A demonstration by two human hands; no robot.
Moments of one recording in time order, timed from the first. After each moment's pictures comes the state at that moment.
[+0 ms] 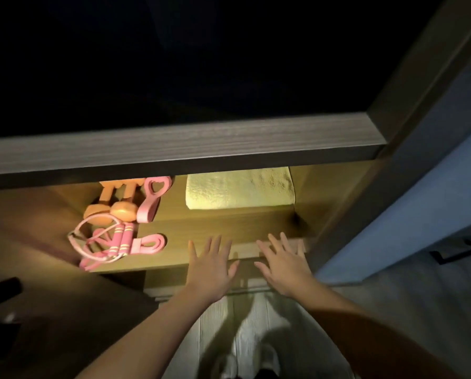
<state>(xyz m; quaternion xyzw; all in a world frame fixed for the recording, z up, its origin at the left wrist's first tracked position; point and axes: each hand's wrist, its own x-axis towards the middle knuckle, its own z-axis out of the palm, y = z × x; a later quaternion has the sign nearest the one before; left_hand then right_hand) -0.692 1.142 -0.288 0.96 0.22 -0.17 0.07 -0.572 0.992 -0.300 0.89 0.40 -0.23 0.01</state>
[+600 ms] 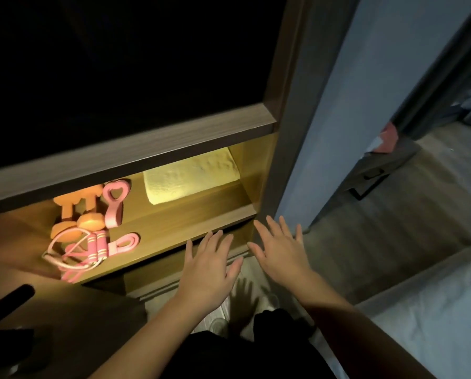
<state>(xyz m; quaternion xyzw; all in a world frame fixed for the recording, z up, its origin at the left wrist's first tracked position) -0.775 1.048 -0.148 0.98 0.08 -0.12 0.16 -0.686 0.893 -0.160 0.96 0.22 -0.17 -0.07</state>
